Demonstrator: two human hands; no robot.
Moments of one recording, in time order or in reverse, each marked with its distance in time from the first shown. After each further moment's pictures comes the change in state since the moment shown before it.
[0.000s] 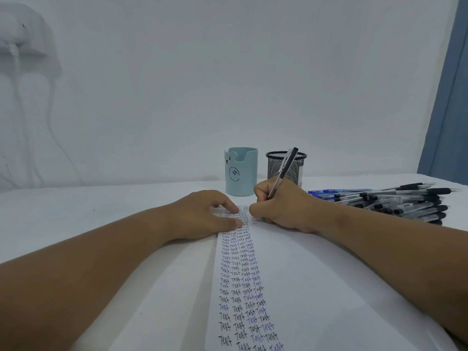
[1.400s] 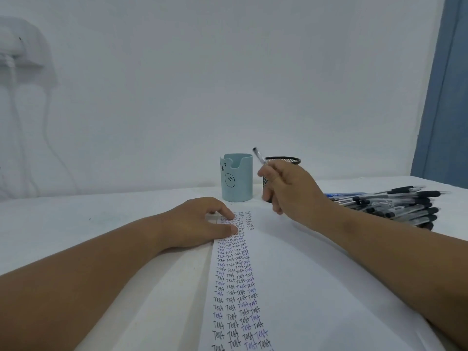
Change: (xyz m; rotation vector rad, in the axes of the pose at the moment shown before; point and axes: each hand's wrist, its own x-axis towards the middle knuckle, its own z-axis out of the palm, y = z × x) left_hand -0.005 0.004 -0.001 -0.004 -0.015 -0.019; right_hand 0.002 -0.001 -0.018 0.107 0.309 -0.060
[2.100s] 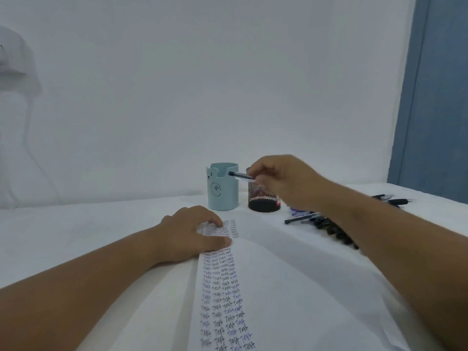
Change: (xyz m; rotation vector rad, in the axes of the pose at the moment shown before) left_hand -0.002 0.010 0.005 0.131 -0.003 0.045; right_hand 0.011 -0.028 -0.046 -0.277 -0.175 -0.136
